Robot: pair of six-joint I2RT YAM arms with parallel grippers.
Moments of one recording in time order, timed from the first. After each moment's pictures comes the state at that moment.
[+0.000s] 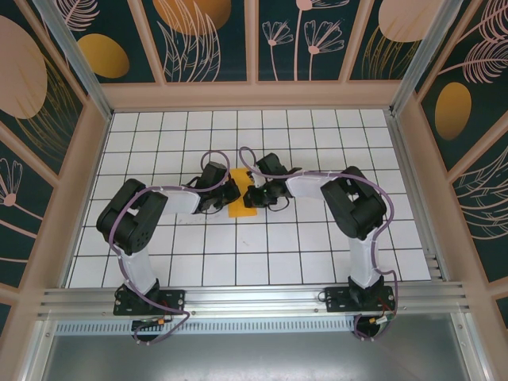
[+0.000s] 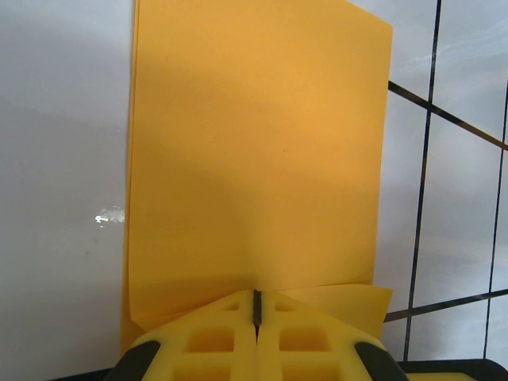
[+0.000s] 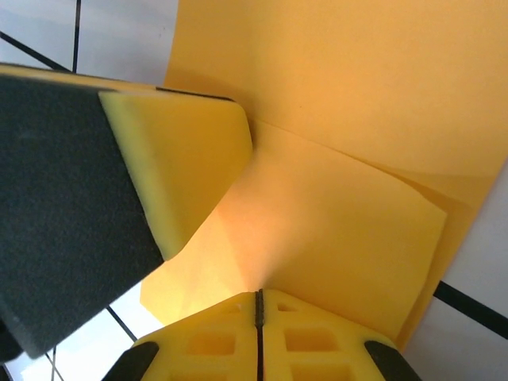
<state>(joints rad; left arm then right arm) -0.54 1.84 0.85 0.15 0.17 -0.90 0.67 2.00 1.18 -0.24 -0.50 0.44</state>
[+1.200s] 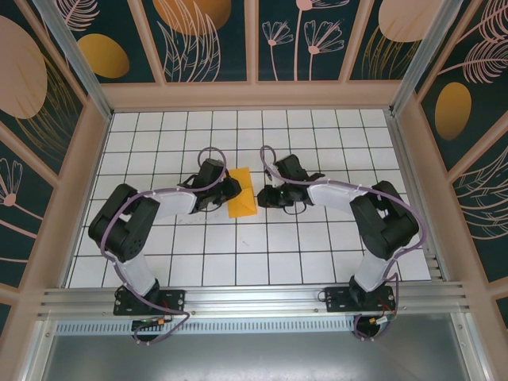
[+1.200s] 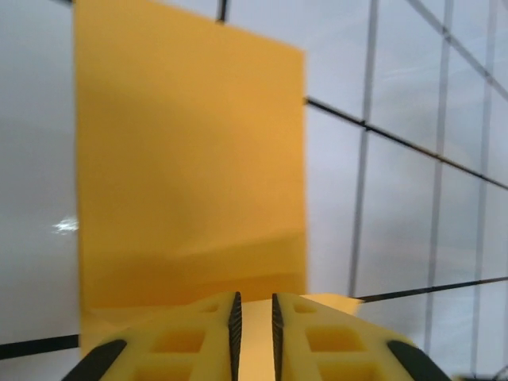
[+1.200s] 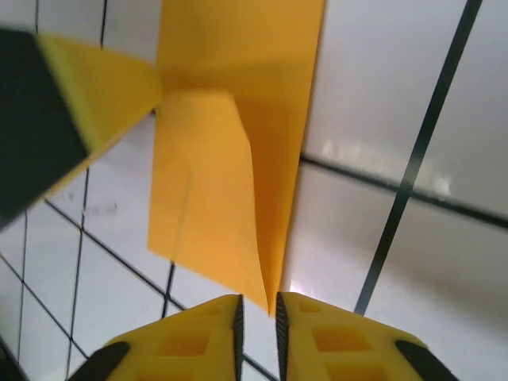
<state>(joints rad) -0.54 1.74 0.85 0.13 0.18 -0.93 0.61 1.74 0.99 -0.20 -0.41 0.50</state>
